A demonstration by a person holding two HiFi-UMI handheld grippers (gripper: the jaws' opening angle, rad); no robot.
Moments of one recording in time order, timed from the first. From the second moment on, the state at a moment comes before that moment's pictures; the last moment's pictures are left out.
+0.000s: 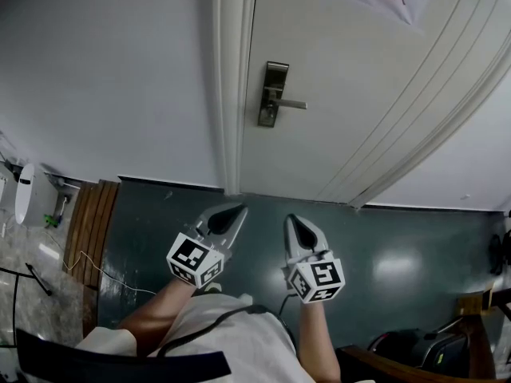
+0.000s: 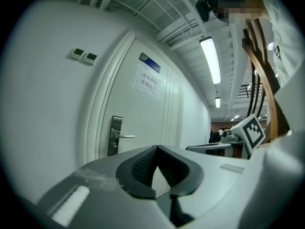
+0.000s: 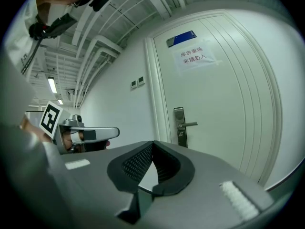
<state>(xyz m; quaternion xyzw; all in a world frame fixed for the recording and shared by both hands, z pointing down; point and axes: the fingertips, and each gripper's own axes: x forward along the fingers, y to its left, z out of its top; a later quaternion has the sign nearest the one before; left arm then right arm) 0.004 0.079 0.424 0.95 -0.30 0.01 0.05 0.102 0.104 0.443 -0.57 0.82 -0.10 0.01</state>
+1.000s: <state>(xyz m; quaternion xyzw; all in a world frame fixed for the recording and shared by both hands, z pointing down) 0.017 0.066 0.441 0.94 -0.33 0.02 0.07 0.128 0.093 0.465 -0.56 0.82 -0.11 0.00</state>
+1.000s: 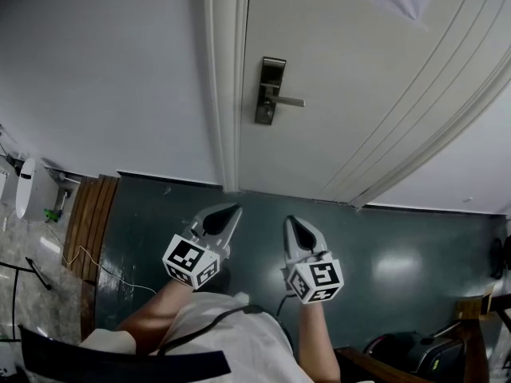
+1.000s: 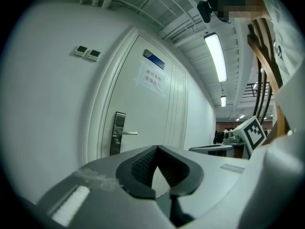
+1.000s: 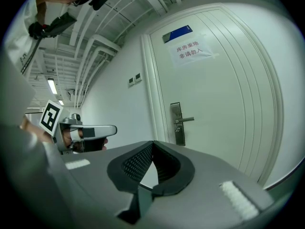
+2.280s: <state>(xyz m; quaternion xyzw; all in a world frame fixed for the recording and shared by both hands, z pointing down) -0.005 -0.165 0.436 0.96 -0.25 0.01 0.09 0.108 -0.118 0.467 -0.63 0.76 -0.13 -0.03</state>
